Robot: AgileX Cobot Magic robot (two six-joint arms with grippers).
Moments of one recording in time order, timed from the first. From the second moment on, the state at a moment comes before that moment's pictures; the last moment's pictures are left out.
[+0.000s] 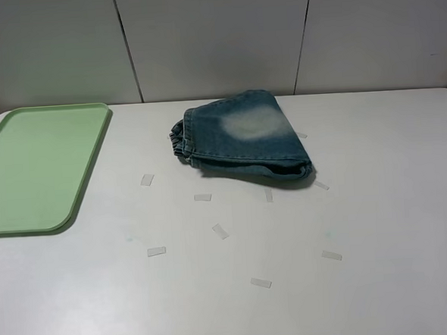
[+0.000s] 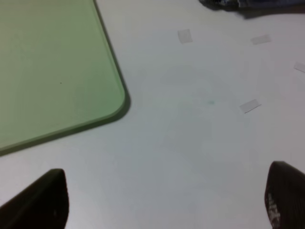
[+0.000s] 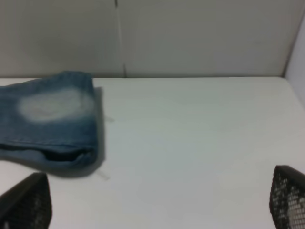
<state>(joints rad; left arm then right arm) -0.28 -0.01 -0.48 0.04 1.06 0.03 0.03 -0.01 -0.62 0.04 1.01 -0.04</state>
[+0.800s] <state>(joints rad) -0.28 -0.01 -0.48 0.04 1.06 0.03 0.03 -0.01 -0.49 -0.06 1.02 0.04</state>
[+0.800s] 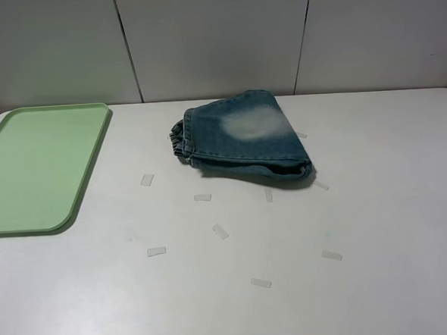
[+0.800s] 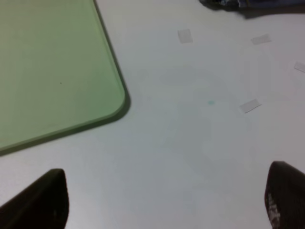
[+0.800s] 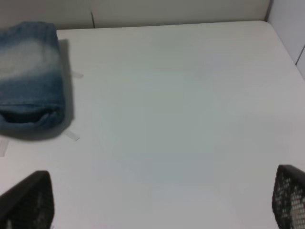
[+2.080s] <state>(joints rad) -0.28 -0.01 -0.48 0.04 1.06 0.03 0.03 -0.01 -0.49 -0.07 1.02 0.04</state>
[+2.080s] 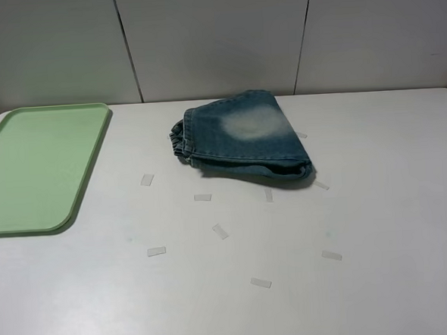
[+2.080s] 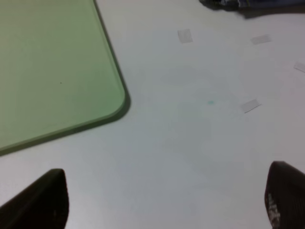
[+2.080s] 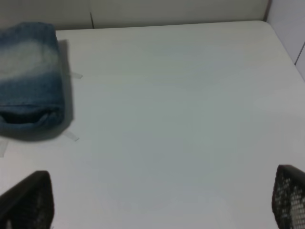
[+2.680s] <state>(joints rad) -0.28 -0.01 -0.48 0.02 1.06 0.03 0.03 -0.01 -0.49 -0.07 1.02 0.04</state>
